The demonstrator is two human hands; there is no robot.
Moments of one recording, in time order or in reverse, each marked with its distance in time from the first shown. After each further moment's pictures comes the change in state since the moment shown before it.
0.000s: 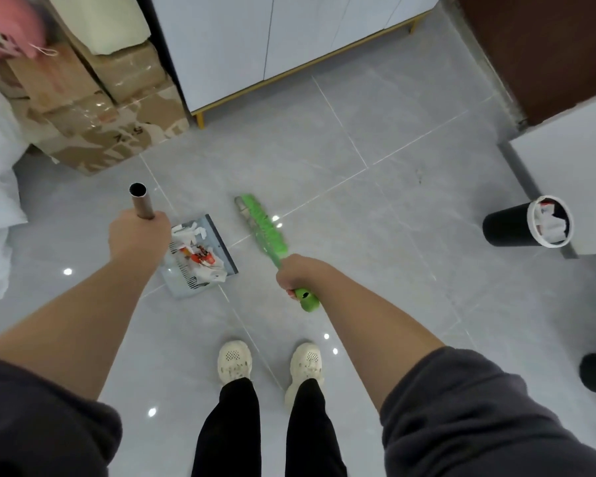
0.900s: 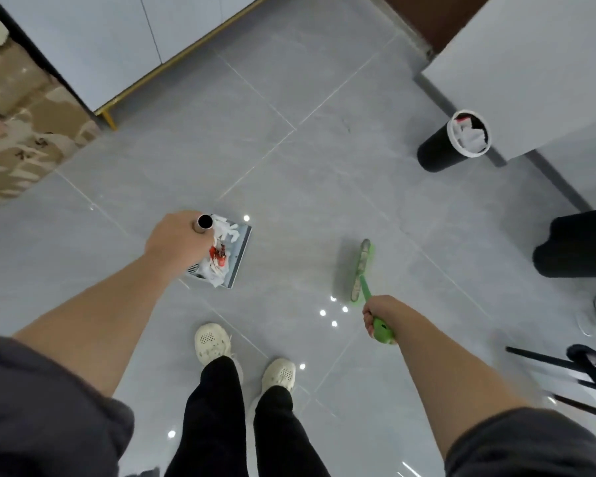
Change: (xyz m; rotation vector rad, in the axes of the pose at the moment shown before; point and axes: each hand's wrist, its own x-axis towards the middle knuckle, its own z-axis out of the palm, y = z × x) left_hand -0.154 0.001 0.095 0.394 -0.351 0.643; right_hand -0.058 0.327 0.107 0.935 0.195 0.420
